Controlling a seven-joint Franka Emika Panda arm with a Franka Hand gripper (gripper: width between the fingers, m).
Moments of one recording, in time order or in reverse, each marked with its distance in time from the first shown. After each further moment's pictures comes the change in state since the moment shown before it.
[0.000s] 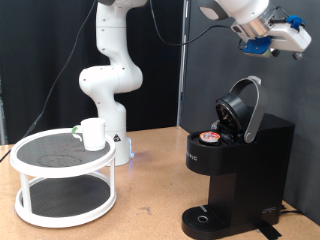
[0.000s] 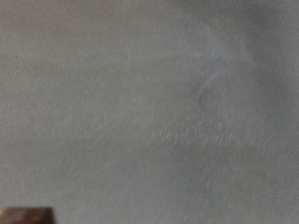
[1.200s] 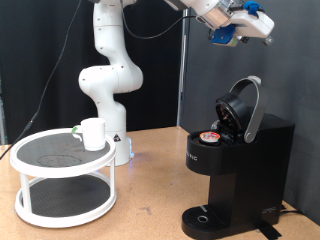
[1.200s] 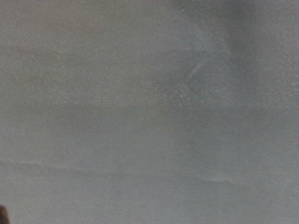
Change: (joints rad) arm -0.040 -0.121 -0.147 -0.083 0.140 -0.130 -0.107
